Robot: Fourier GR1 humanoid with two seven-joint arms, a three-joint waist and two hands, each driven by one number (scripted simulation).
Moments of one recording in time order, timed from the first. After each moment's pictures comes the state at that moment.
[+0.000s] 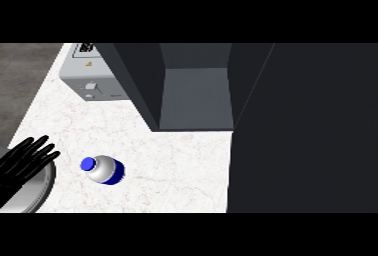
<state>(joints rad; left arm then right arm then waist) 0.13 0.39 0.32 -1.57 0.74 -0.96 0.20 0.59 -0.04 0.21 -2.27 -0.24 0.20 -0.08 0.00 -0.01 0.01</state>
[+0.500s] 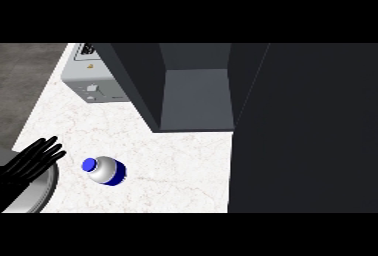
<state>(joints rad) 0.10 0.32 0.37 -1.52 0.47 -1.00 0.09 0.62 -0.03 0.26 -2.27 -0.19 0.20 -0.11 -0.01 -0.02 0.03</state>
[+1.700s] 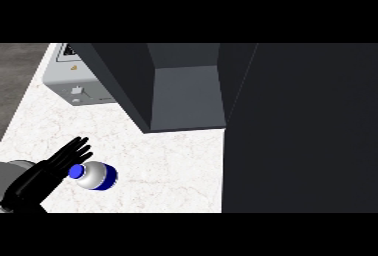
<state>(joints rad) -0.02 0.20 0.41 -1.23 0.22 -0.99 0.04 0.64 -0.04 0.28 -2.23 -0.20 0.24 -0.16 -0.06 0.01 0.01</state>
